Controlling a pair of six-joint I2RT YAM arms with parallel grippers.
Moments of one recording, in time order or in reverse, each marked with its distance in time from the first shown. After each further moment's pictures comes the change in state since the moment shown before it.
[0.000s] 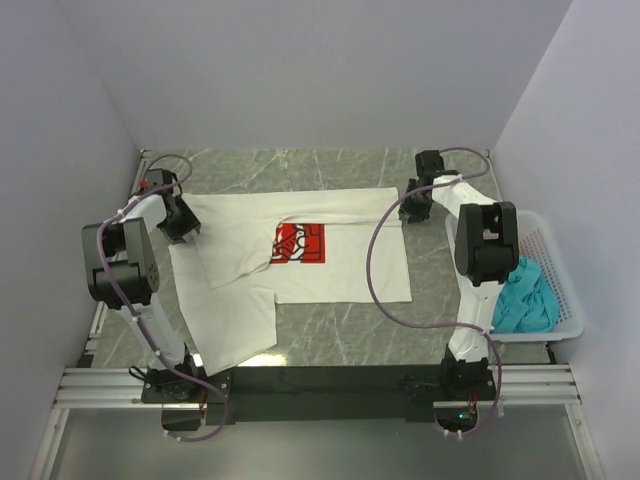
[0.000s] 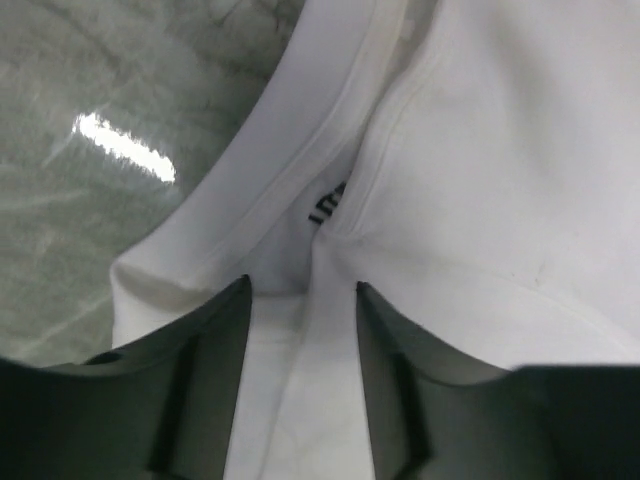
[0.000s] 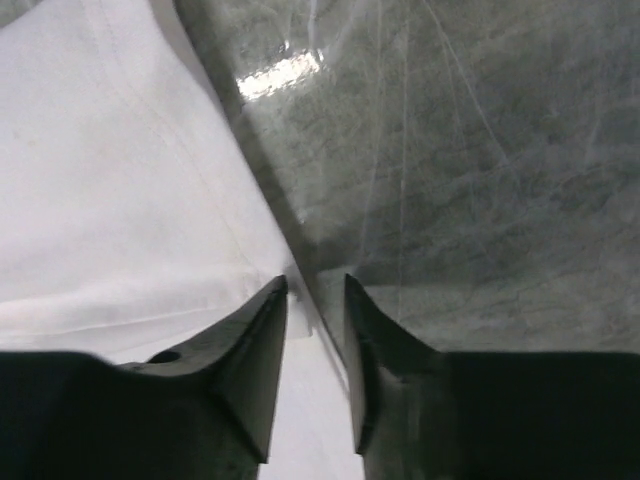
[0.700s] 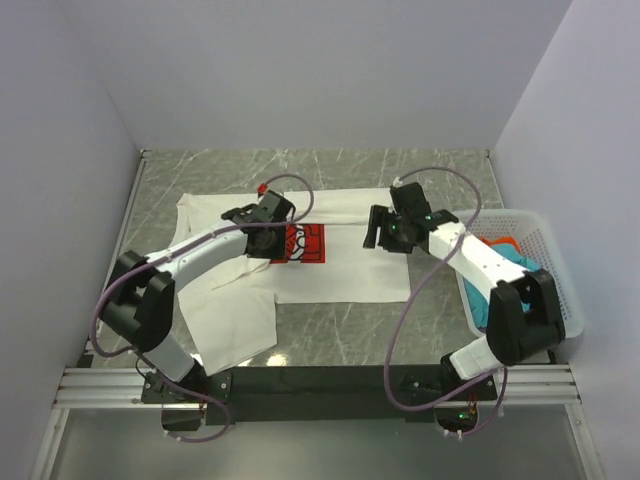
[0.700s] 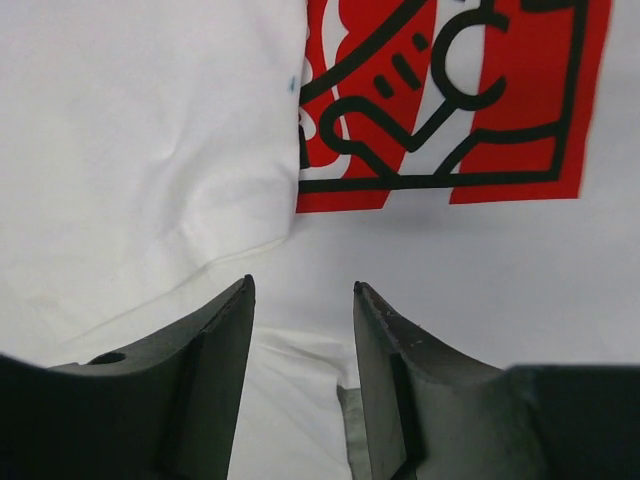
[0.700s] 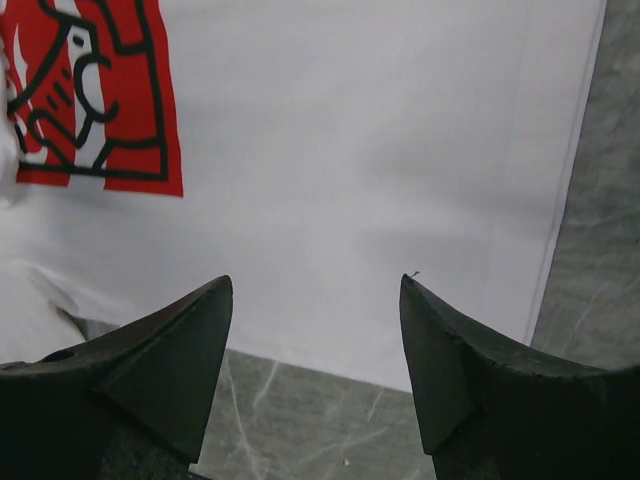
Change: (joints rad) left arm -0.755 -0.303 -0.102 -0.162 -0.229 -0.005; right arm 0.292 -0.587 -0.476 0.064 -0.041 0.011
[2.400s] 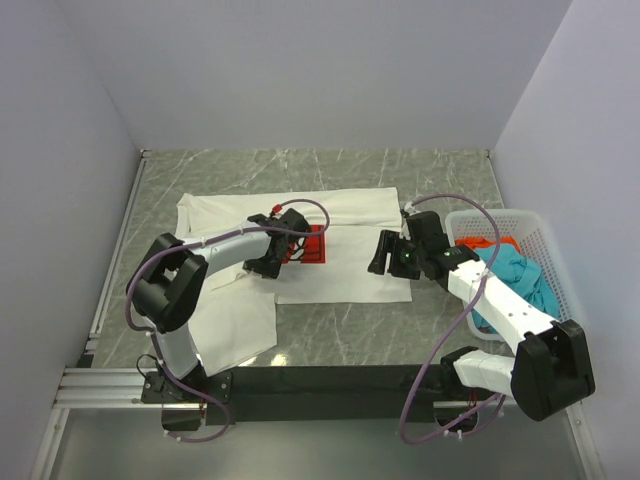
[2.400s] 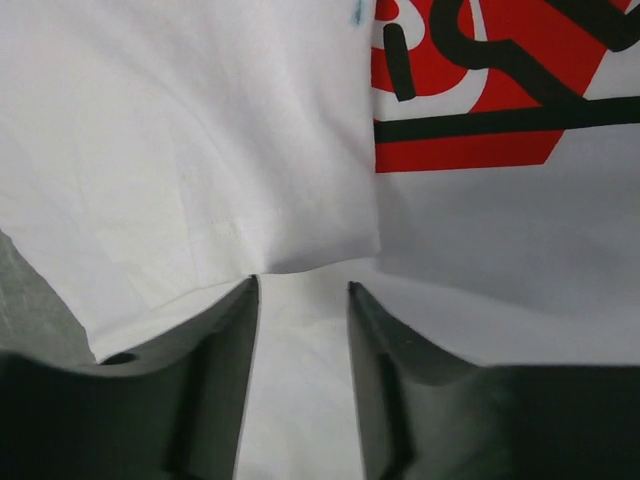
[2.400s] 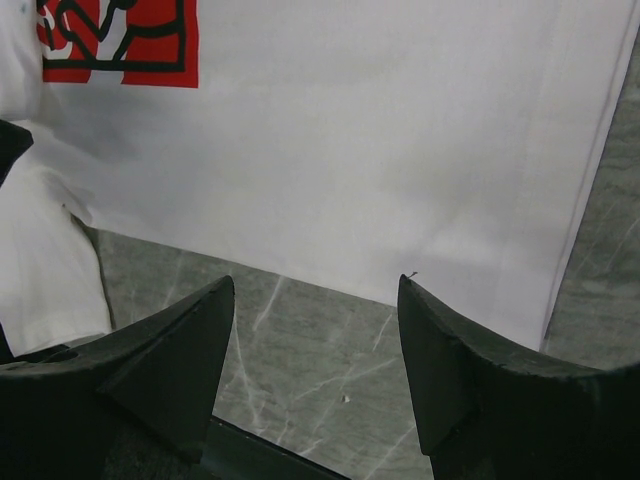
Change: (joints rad) left arm -0.090 0.200 0.021 -0.164 -0.215 0.108; right arm 0.007 -0.330 -0.313 0.046 -0.117 0.026
